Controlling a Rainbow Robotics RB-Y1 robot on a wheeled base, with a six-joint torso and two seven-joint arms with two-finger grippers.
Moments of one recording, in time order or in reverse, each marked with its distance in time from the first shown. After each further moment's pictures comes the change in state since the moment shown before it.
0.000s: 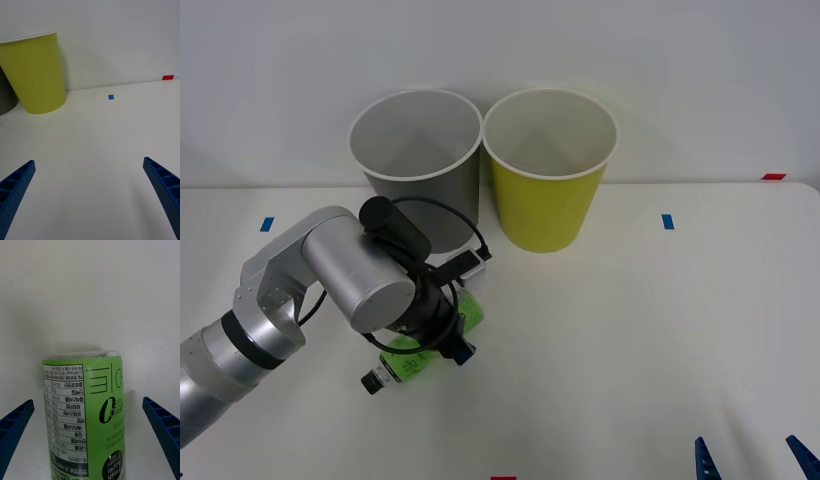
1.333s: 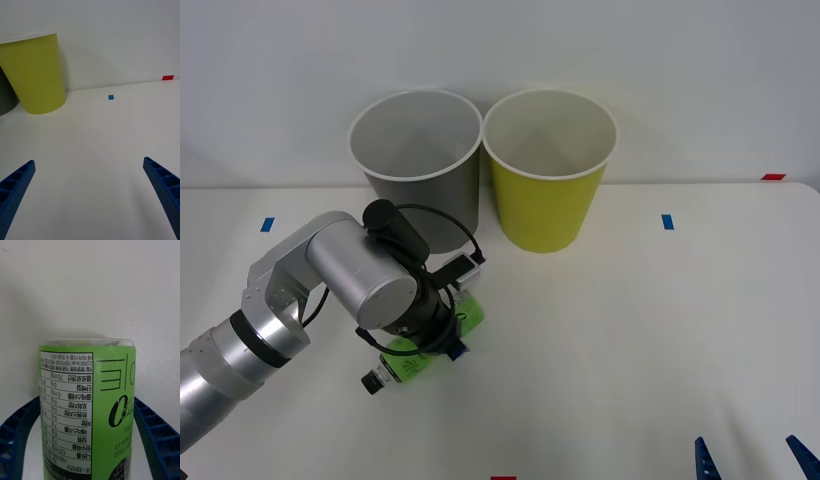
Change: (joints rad) right arm 0.000 0.000 0.000 0.000 0.000 0.000 0.000; left arm -0.001 -0.016 0.001 0.067 0.020 -0.002 0.017
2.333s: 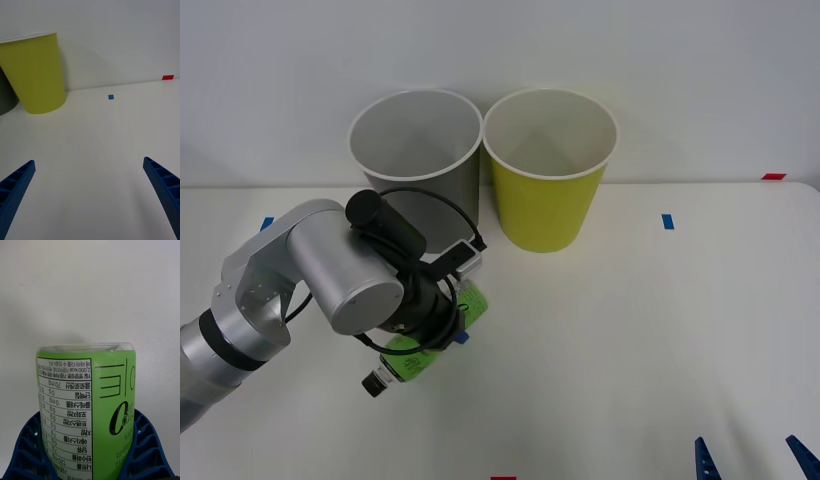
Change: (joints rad) right arm 0.000 0.000 0.000 0.000 0.000 0.000 0.000; left arm 0.002 0.071 0.002 -0.214 0.010 0.048 0.142
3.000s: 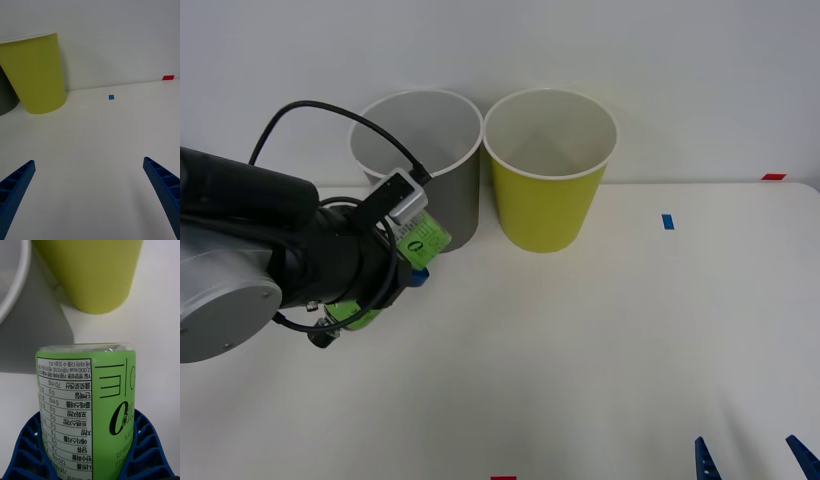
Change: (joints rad) right arm 0.000 0.000 0.000 0.000 0.000 0.000 0.000; left arm 0.176 0.038 0.408 -0.458 -0.050 0.129 -0.135
